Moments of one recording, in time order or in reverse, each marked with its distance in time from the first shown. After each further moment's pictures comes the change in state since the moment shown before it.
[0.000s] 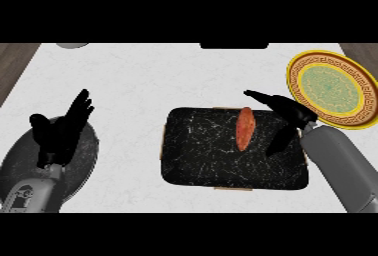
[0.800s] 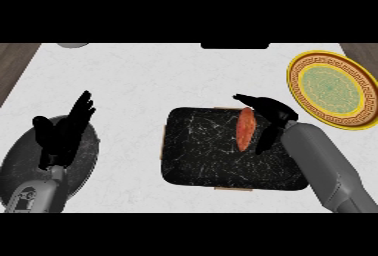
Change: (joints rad) left arm 0.009 -0.044 0.038 -0.006 -0.052 -0.039 0.002; right arm -0.075 0.129 -0.062 0.185 0.230 -0.027 -0.020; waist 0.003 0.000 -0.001
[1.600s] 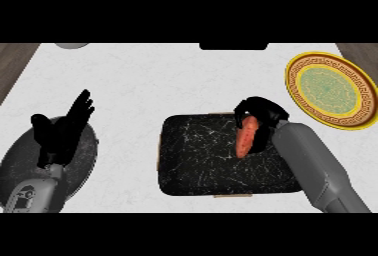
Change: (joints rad) left arm -0.009 -0.013 0.028 0.001 -0.016 -0.025 0.012; right arm -0.010 0.060 -0.043 -0.002 0.086 -0.012 -0.051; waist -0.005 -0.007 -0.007
